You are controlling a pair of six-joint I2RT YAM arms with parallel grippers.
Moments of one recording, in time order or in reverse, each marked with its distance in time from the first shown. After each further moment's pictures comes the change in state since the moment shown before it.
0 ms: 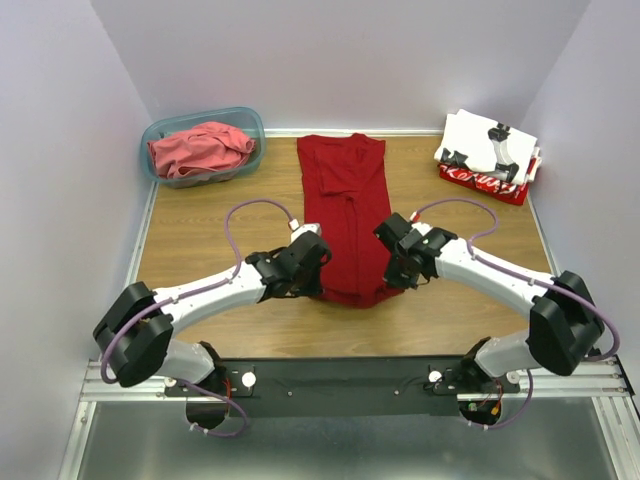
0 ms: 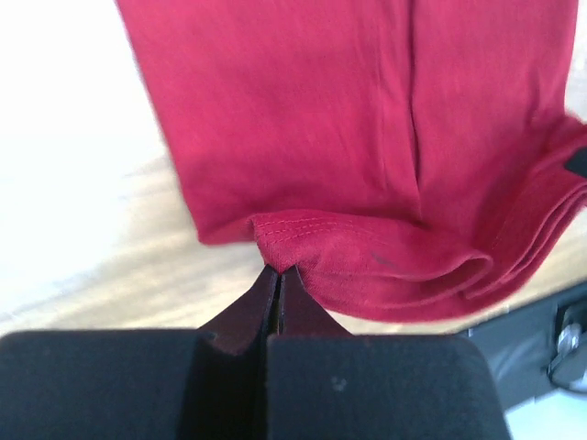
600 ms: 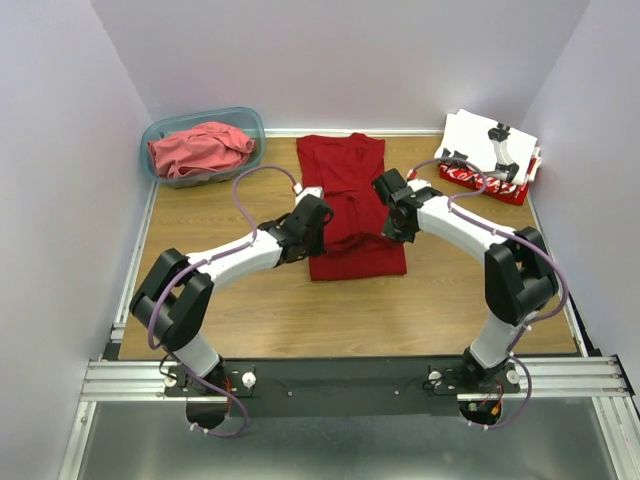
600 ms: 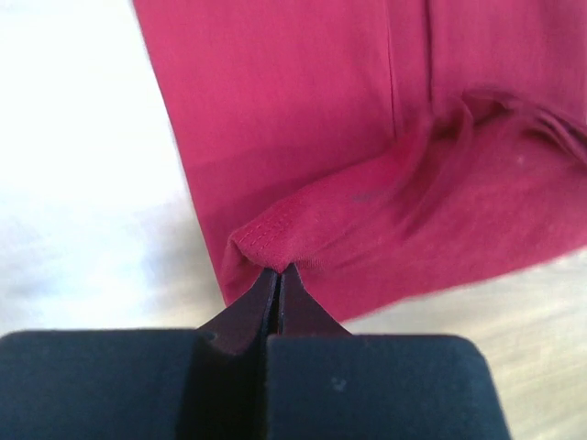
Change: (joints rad) left arm 0.185 0.254 0.198 0.152 -0.060 0.195; right arm -0.193 0.333 0.328 0.073 0.161 -0.202
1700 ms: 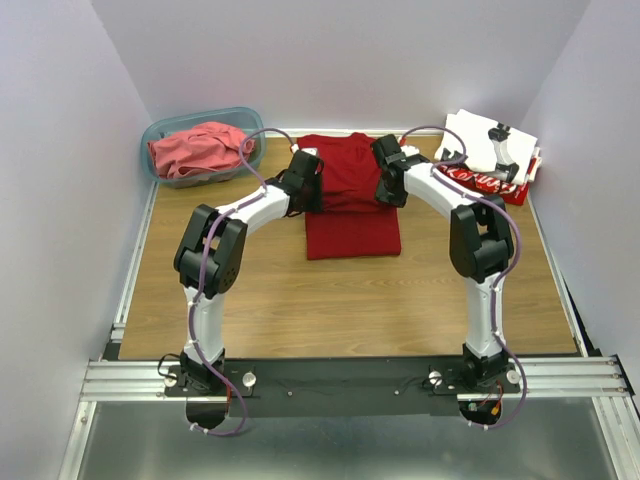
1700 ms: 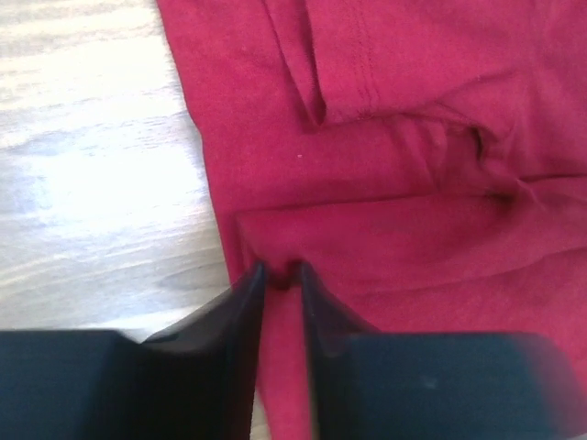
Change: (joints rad) left arm 0.241 0.418 0.436 0.041 0.083 0.200; right arm -0.128 0.409 0.466 0.040 -0.028 -0.196
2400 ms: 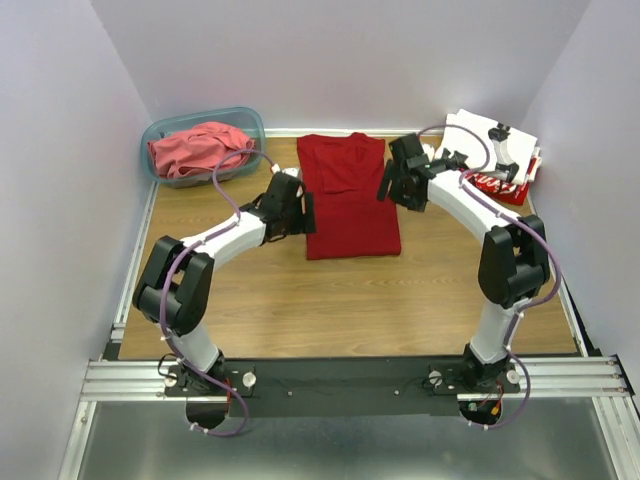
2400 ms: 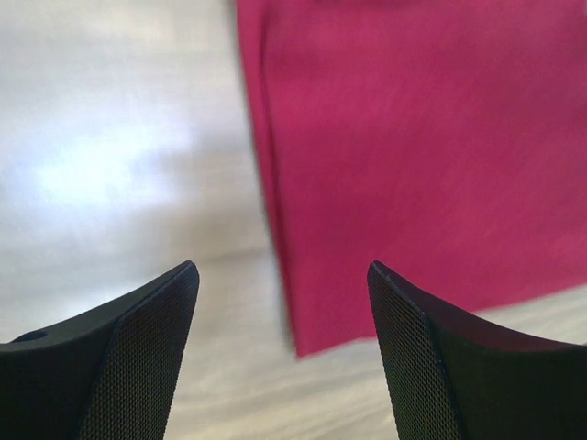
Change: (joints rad) left arm -0.007 -0.336 -0.333 0.026 0.035 -0.050; right arm -0.013 -0.270 -0.143 0.030 -0.094 -0.045
